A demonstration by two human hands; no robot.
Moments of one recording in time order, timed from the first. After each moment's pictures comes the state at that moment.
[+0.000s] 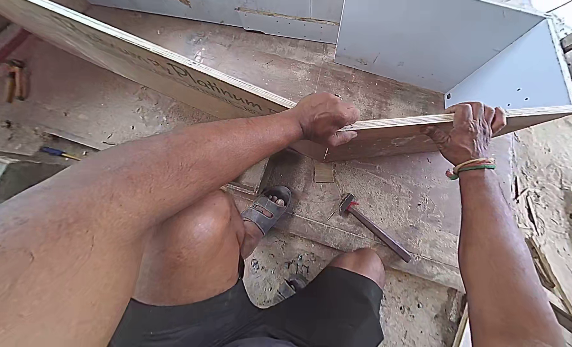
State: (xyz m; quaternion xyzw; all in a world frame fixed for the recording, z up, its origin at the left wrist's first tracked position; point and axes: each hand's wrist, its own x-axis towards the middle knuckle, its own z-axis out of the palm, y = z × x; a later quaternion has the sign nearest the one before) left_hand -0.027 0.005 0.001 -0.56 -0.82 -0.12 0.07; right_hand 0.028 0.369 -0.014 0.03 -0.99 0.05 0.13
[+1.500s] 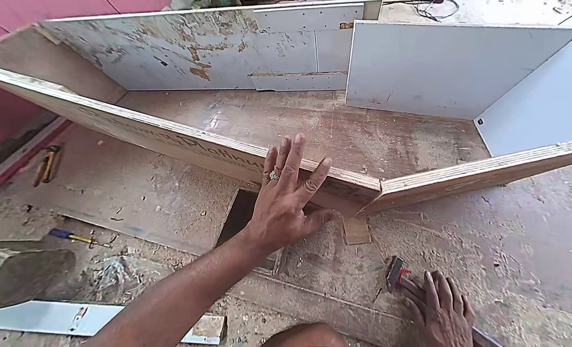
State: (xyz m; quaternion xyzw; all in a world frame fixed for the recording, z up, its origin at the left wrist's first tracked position) left_hand 0.024 -0.109 -0.066 -0.32 -0.89 -0.18 0.28; right_hand 0.280 0.258 -0.284 -0.07 -1.00 0.06 0.01
